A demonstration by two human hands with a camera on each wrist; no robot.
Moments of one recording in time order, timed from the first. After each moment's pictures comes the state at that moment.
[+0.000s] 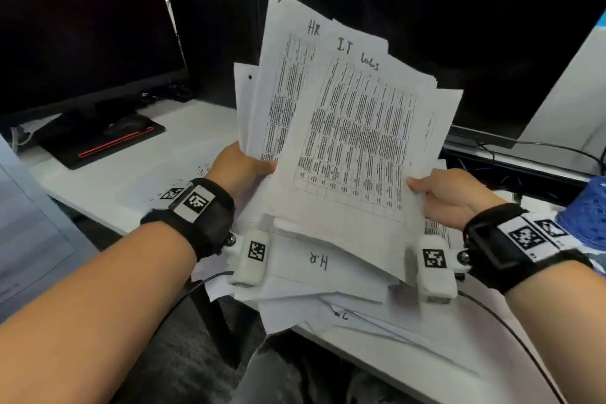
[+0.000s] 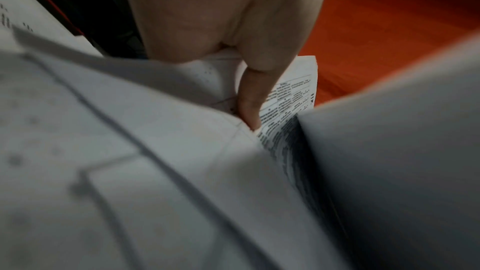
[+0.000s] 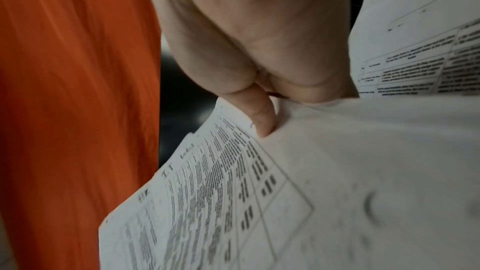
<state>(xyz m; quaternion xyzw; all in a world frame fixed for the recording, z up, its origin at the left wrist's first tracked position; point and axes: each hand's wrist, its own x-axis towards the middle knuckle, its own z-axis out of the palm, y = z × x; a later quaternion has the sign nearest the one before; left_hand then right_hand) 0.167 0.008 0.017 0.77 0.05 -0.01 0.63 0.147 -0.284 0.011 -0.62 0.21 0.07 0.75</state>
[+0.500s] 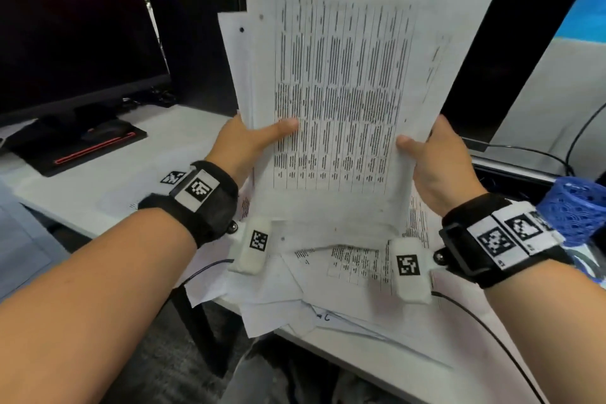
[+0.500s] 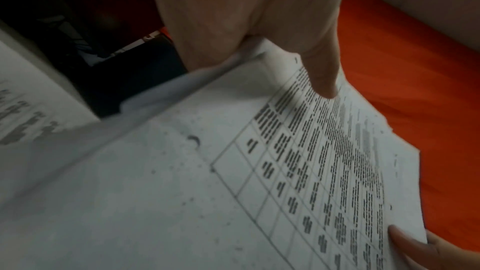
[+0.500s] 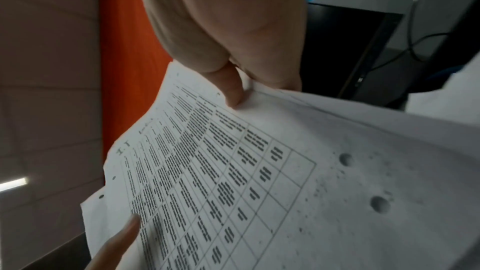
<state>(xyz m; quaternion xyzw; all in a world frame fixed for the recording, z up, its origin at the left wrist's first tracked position) 0.168 -0.021 0.053 0.69 -0.09 0.02 0.72 0.126 -0.263 0.054 -0.71 0.04 -0.18 0.68</state>
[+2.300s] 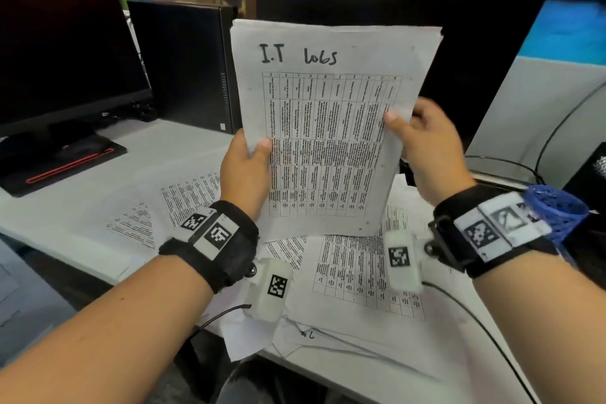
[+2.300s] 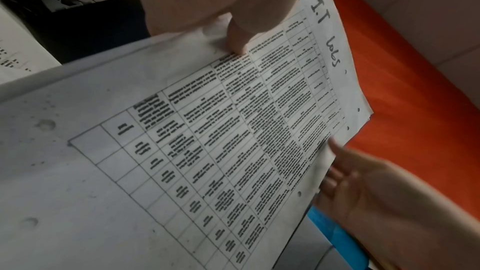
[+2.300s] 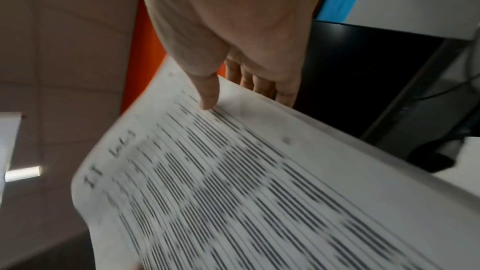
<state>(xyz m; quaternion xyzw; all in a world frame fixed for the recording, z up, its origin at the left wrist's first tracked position) 0.162 -0.064 0.036 0.70 -0.02 0.18 0.69 0.133 -0.273 0.082 -0.75 0.02 -0.27 0.60</state>
